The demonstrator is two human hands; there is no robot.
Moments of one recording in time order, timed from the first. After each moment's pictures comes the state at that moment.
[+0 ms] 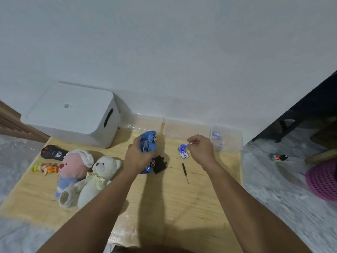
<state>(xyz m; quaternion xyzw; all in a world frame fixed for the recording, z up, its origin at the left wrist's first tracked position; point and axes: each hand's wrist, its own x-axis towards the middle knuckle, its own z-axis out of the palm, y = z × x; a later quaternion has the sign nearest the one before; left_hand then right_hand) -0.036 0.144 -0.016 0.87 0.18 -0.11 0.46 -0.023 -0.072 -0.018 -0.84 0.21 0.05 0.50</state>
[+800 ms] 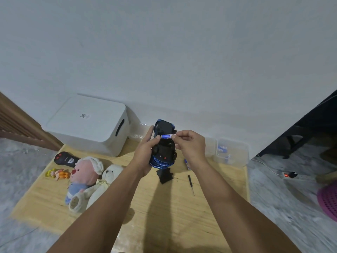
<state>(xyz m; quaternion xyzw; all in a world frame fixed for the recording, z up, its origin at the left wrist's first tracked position) -0.020 0.139 0.035 0.54 0.12 -0.16 0.82 -0.012 -0.007 0.046 -0.69 0.18 -0.01 0.70</state>
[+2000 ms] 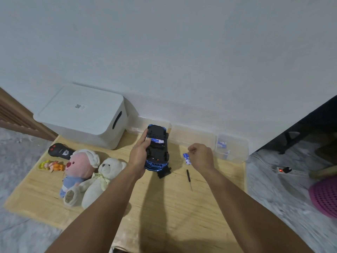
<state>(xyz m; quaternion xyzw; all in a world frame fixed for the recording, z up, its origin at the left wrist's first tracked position) -0.032 0.145 0.012 0.56 0.23 -0.12 0.79 -0.013 -0.054 -0.030 -0.91 0.17 0.08 0.36</state>
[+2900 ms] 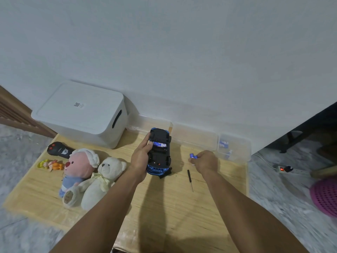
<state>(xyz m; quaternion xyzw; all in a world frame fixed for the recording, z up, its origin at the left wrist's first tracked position) -0.037 0.142 0.007 0.56 0.26 -0.13 0.78 -0.018 -0.060 -0.030 -0.88 0.29 0.16 0.34</state>
